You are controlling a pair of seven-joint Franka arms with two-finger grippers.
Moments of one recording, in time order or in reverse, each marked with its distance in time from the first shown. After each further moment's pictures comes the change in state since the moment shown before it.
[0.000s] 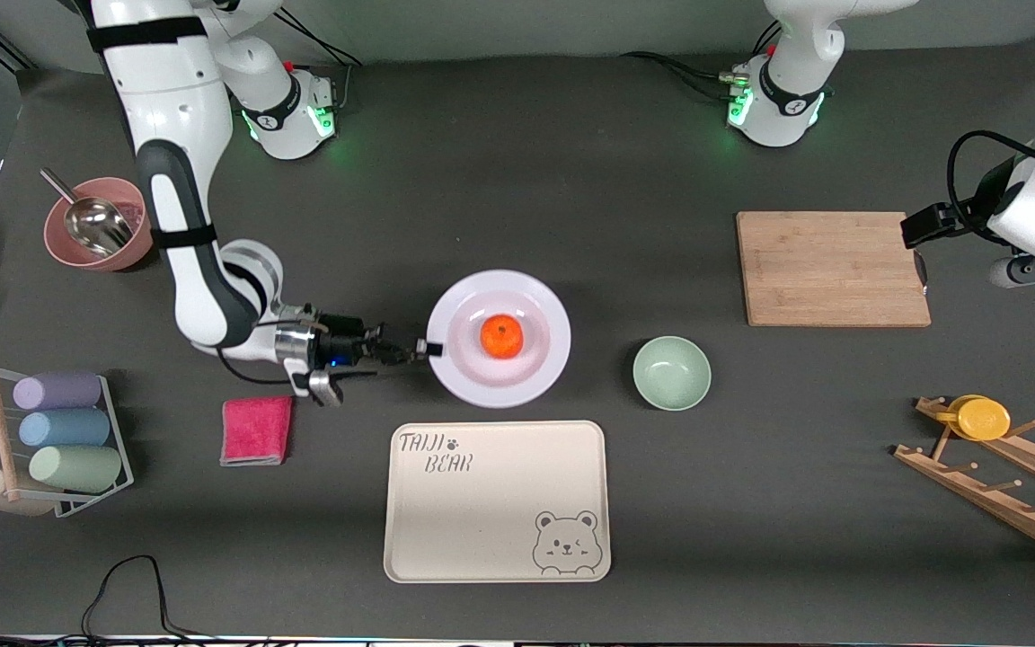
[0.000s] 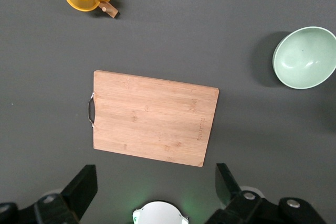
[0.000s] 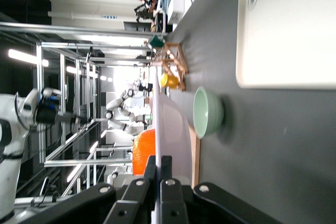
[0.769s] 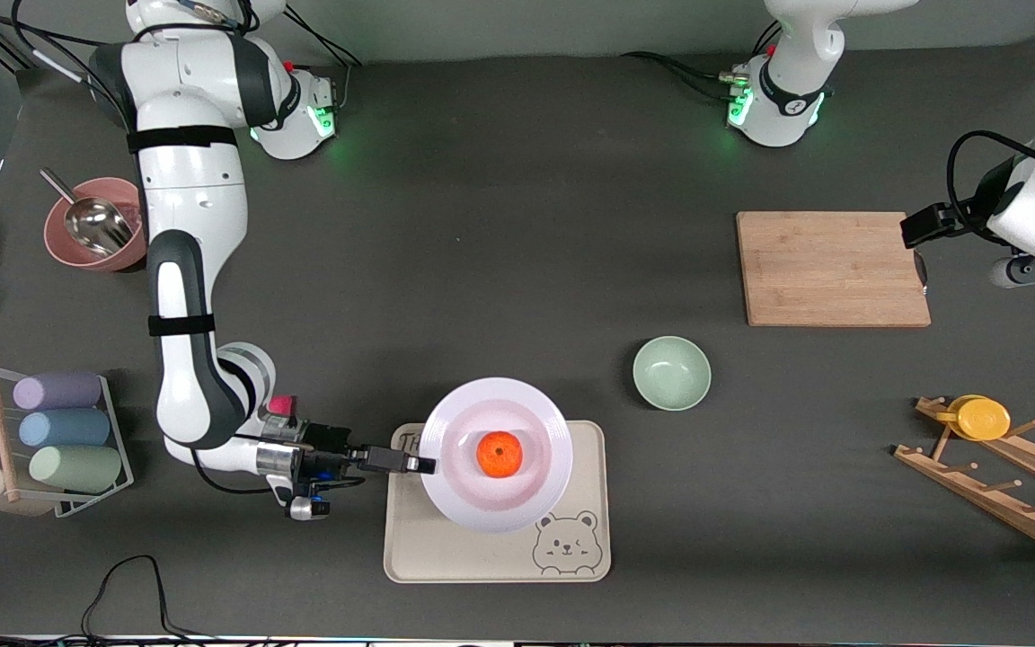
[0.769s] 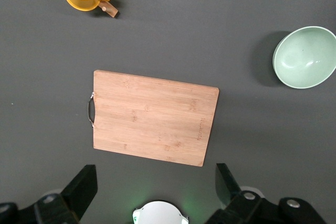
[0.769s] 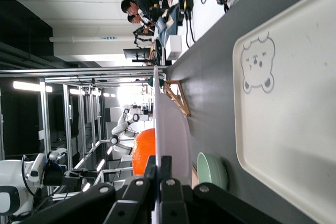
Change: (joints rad) left arm 0.000 0.000 0.000 0.000 0.000 -0.001 0.000; right arm -0.126 0.399 0.003 0.658 0.034 0.006 0.330
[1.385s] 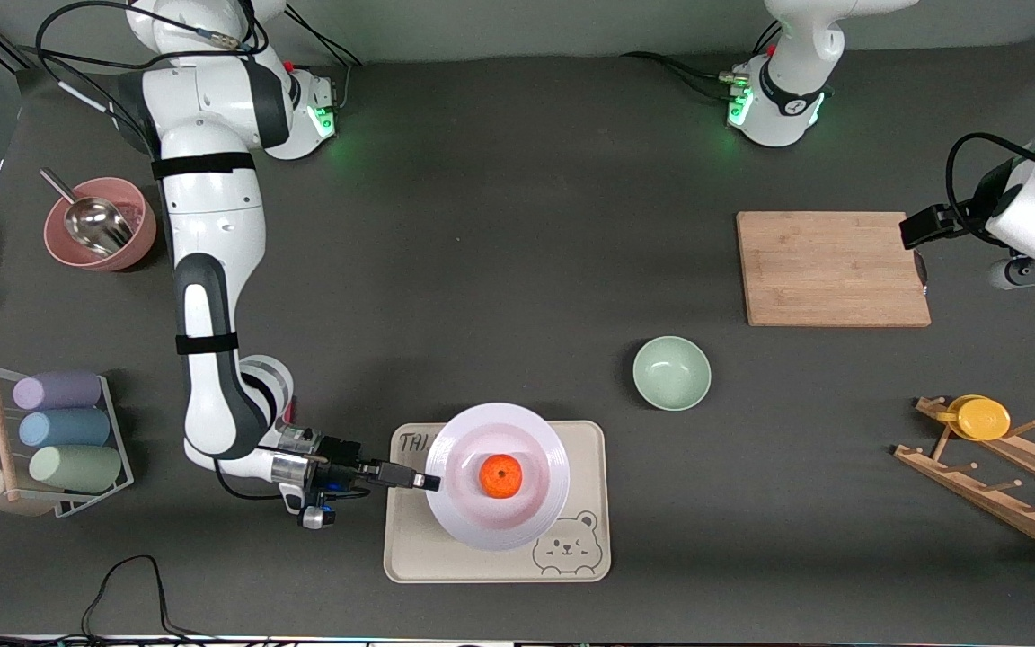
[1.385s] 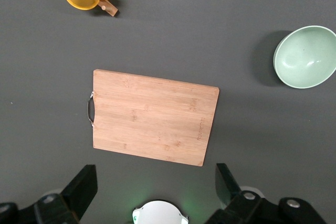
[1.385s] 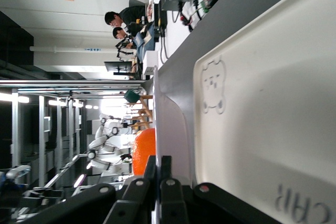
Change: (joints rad) left arm 0.000 0.007 0.000 0.000 0.000 0.000 -0.011; right arm 0.000 0.104 0.005 0.057 0.009 0.106 -0.077
